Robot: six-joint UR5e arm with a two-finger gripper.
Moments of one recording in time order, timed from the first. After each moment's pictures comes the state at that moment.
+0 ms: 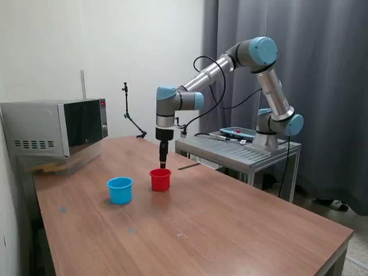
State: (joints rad) arm -0.27 -0.95 1.50 -2.15 -1.66 -2.74
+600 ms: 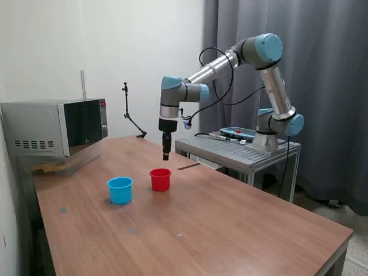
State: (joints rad) arm -0.24 -1.02 1.51 -2.13 -1.66 -2.81
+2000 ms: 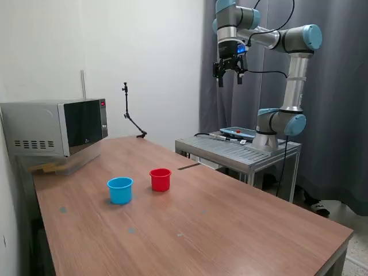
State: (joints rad) arm -0.18 -1.65 1.54 -1.44 -1.41 -3.36
